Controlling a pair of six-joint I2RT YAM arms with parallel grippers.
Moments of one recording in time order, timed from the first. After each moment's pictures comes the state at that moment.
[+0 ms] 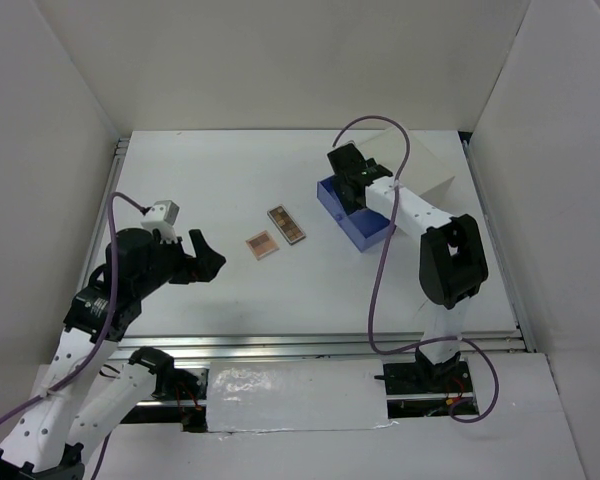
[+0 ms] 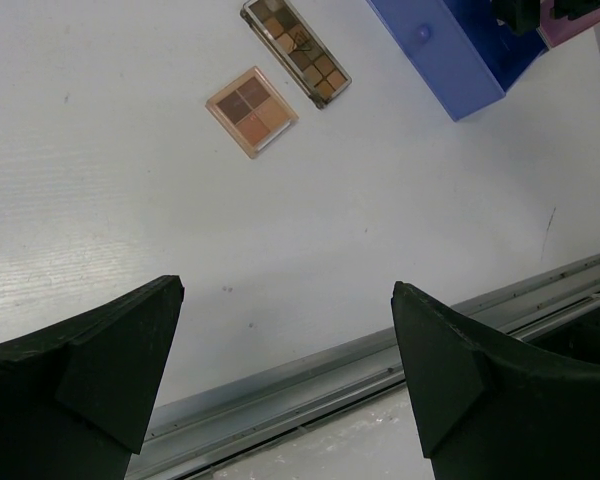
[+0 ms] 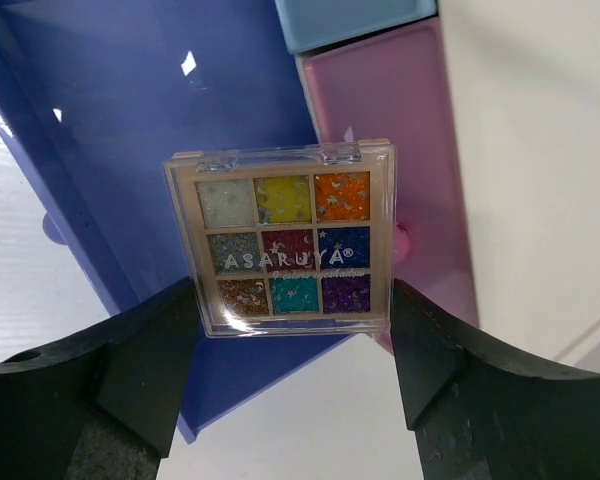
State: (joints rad) left arm -0.32 0.66 0.87 -0.71 0.12 -0.42; right arm 0.45 1.87 1.51 -0.62 0.55 -0.08
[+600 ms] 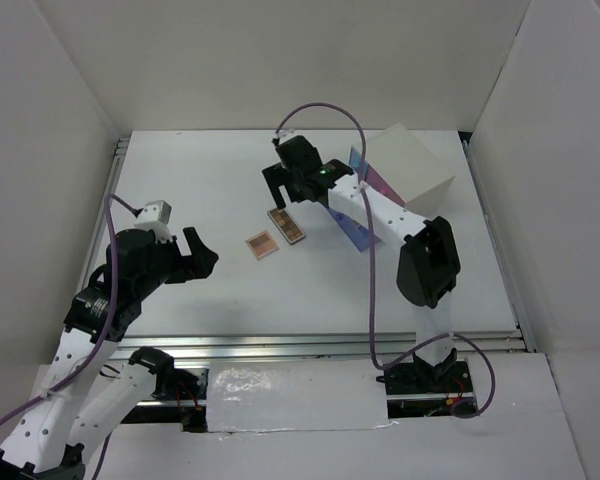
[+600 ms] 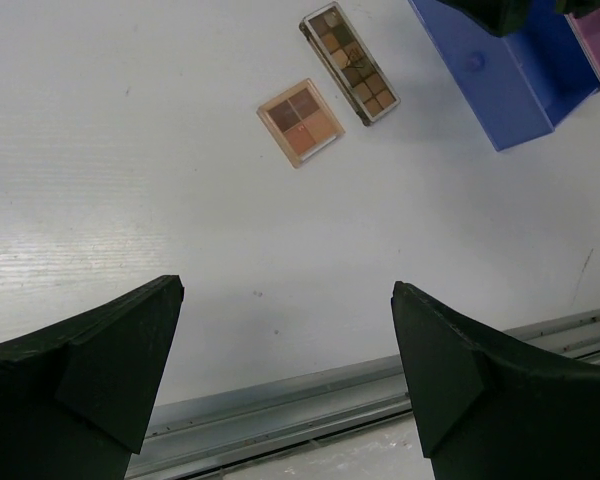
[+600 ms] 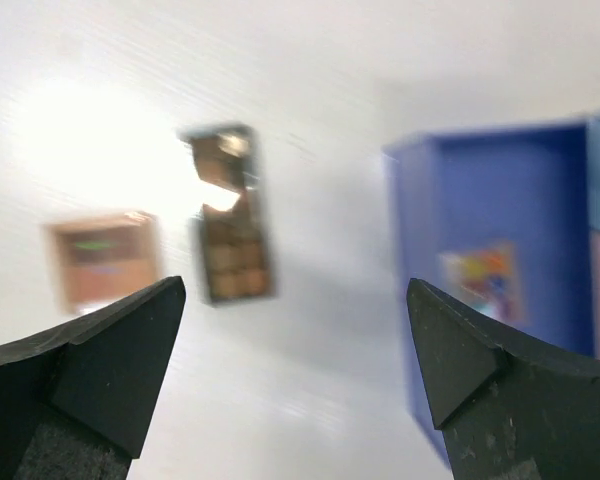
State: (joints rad) left arm -0.32 0.66 0.86 -0.72 0.02 -0.45; right arm 0.66 1.93 1.75 -0.61 0.32 0.08
